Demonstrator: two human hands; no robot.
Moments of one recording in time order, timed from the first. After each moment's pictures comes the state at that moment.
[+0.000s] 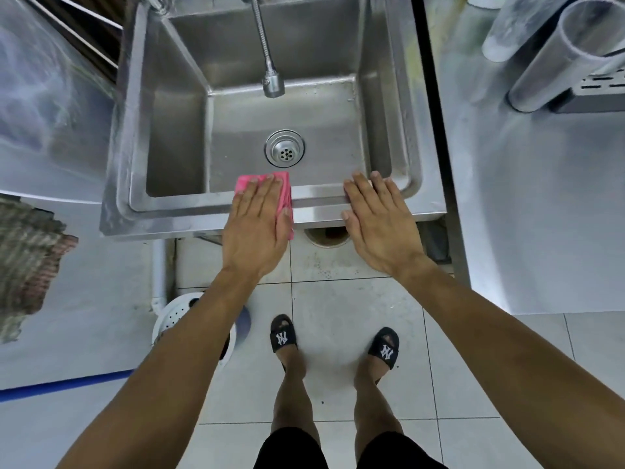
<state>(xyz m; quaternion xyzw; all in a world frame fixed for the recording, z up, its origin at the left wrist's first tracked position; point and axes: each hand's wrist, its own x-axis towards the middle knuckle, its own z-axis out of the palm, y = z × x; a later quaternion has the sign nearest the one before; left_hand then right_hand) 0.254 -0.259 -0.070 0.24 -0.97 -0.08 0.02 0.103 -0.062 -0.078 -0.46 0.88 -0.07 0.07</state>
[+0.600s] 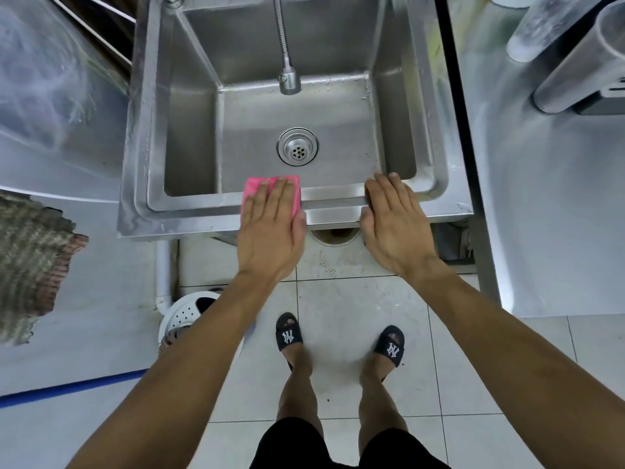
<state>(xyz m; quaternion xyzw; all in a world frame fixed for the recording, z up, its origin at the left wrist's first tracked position) 0.265 -0.268 -0.070 0.25 -0.96 -0.07 0.04 0.121 -0.089 -0.073 -0.40 0.91 -0.13 0.05</state>
